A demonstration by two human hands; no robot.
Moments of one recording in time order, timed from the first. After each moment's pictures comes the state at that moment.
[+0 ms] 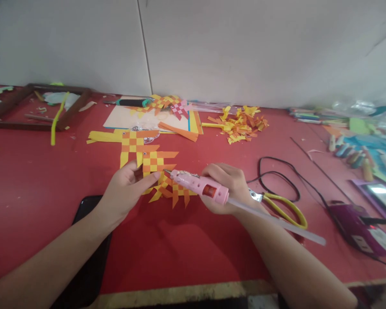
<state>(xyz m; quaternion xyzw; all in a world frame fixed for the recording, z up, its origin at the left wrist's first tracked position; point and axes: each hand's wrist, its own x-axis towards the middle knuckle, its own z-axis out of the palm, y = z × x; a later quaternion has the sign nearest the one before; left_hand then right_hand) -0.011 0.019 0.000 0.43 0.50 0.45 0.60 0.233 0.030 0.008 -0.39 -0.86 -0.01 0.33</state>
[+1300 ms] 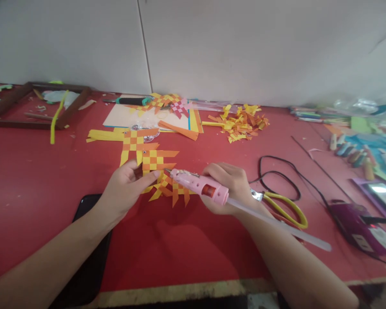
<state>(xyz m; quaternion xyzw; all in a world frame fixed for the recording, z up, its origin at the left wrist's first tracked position) -0.011 0.021 0.003 0.45 0.53 0.44 0.57 0.235 0.027 0.010 -0.40 -0.86 -0.02 0.31</state>
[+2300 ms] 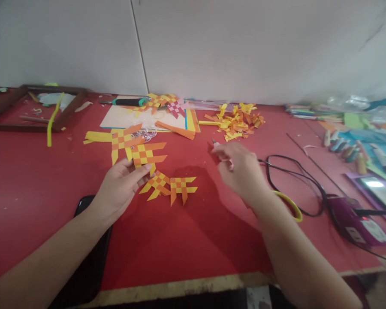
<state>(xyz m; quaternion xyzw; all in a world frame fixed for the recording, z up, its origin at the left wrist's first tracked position) -0.013 0.027 -0.005 0.35 0.50 0.51 0.61 0.277 0.052 0.002 -0.54 -0.81 -0.06 0.24</state>
